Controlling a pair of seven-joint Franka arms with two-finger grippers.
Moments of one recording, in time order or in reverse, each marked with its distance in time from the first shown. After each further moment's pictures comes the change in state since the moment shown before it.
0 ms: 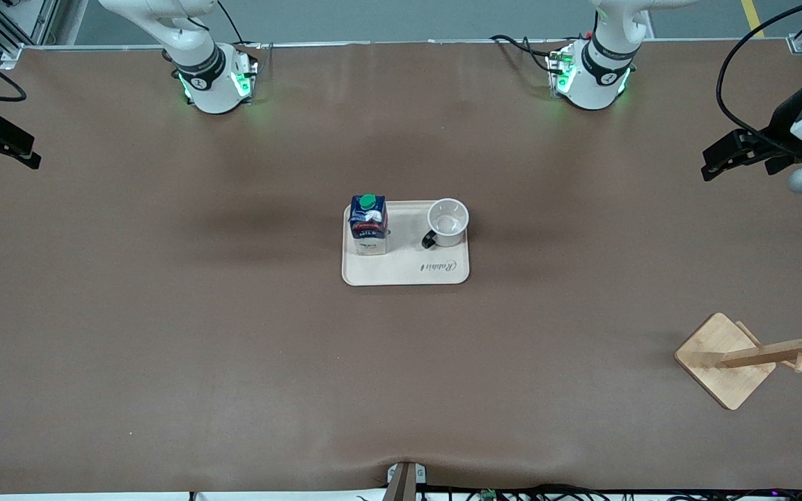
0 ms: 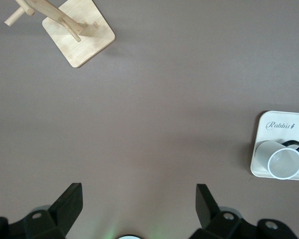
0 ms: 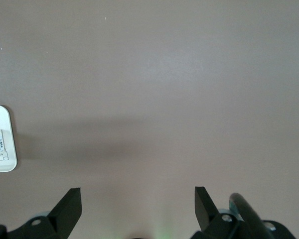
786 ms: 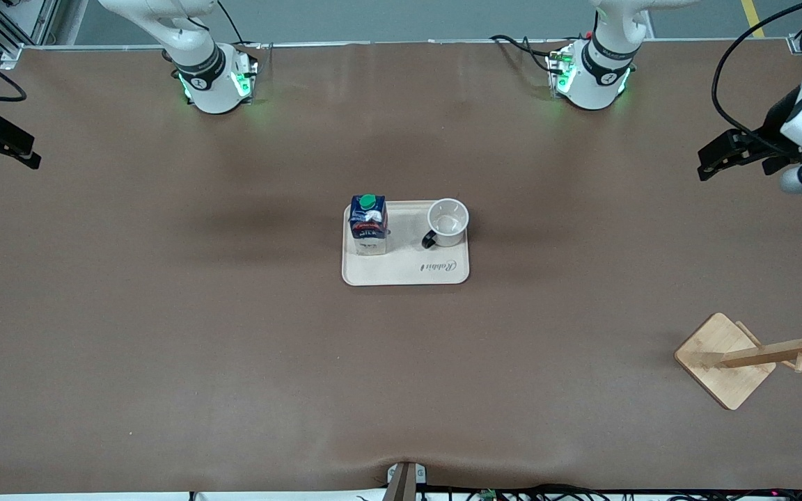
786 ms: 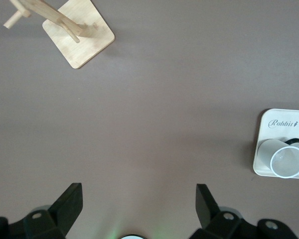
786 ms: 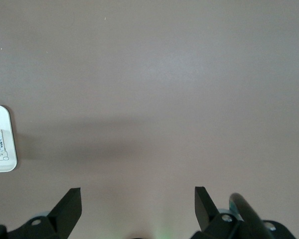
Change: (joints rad) left arm -0.007 0.011 -0.028 0.004 0.017 -0.004 -0.001; right arm 0.000 0.000 0.000 0.000 0.000 0.000 0.000
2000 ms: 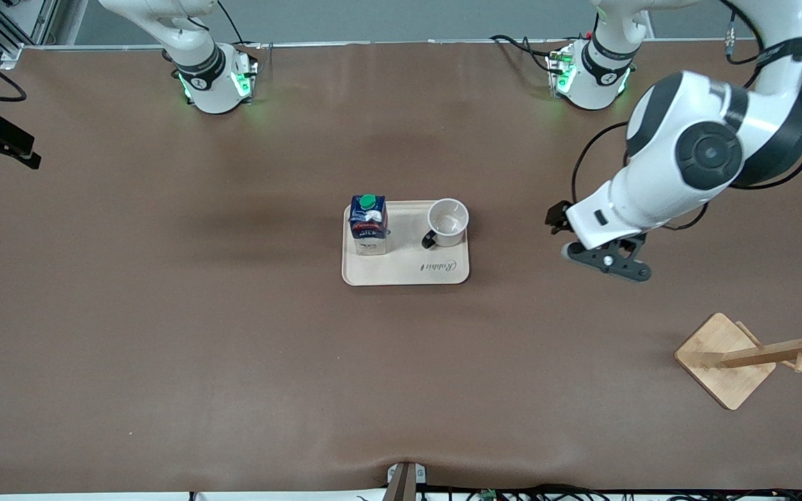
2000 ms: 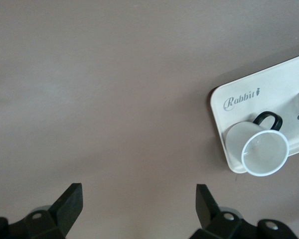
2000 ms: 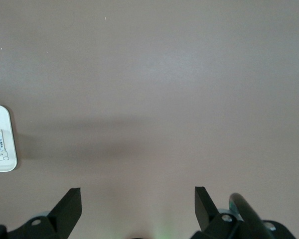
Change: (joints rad) left arm -0.027 0.282 -0.254 -0.142 0.002 0.367 0.137; right arm 0.000 0.001 0.000 0.000 0.000 0.000 0.000
